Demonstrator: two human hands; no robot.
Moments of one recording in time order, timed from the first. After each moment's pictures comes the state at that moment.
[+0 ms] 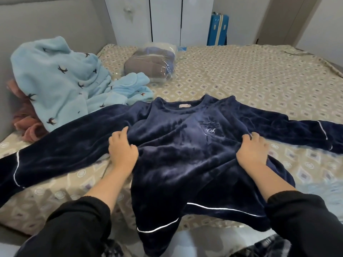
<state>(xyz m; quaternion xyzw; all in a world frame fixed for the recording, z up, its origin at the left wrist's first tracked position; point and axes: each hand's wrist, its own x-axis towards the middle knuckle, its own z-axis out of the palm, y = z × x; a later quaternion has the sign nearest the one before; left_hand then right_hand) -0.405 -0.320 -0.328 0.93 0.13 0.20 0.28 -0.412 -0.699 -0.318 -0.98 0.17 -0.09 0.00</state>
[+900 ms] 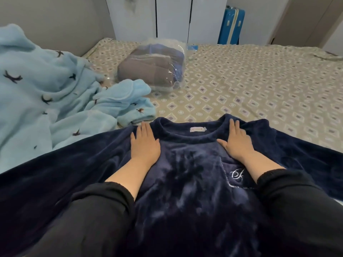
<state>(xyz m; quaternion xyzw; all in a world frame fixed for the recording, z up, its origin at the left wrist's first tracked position) -0.177 -0.361 -0.372 1.00 0.05 0.05 0.04 -0.160 -0.664 -0.358 -1.00 0.04 0.00 0.07</state>
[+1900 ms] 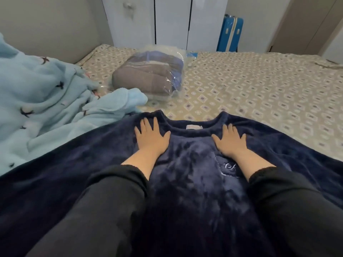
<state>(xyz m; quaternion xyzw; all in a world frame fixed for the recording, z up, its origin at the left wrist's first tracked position) -0.089 -0.389 -0.360 0.99 0.07 -0.05 0.11 -0.092 -0.650 -0.357 -0.99 0.08 0.07 0.10</state>
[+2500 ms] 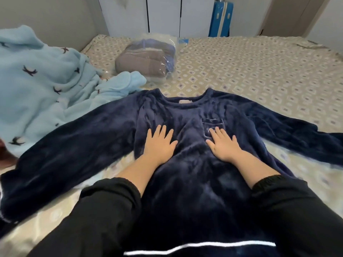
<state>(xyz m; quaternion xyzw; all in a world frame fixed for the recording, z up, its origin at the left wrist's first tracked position) -0.269 -0.399 -0.353 0.99 -0.13 -0.06 0.00 -0.271 -0.647 -0.354 -0.99 0.00 0.13 0.07</state>
